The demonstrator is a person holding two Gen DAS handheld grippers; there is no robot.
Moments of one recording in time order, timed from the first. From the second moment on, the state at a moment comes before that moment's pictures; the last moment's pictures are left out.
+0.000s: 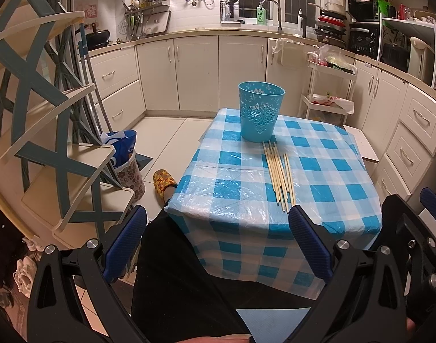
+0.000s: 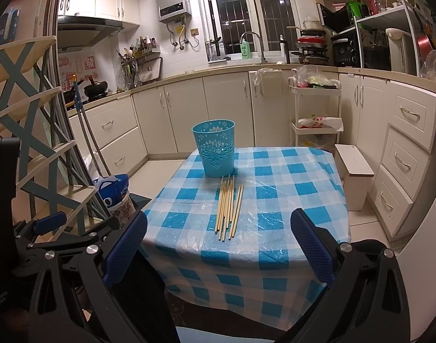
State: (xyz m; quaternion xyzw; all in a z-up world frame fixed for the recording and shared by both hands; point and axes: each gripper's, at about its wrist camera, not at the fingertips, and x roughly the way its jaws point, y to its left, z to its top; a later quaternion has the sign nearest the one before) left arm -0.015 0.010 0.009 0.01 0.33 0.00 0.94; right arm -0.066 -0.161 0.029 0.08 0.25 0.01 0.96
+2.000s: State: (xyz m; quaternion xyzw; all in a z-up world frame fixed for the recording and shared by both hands) left arm 0.097 0.020 -0.068 0.01 0.45 0.00 0.89; right arm 0.139 -0.207 -0.102 0.09 0.43 0.02 0.90
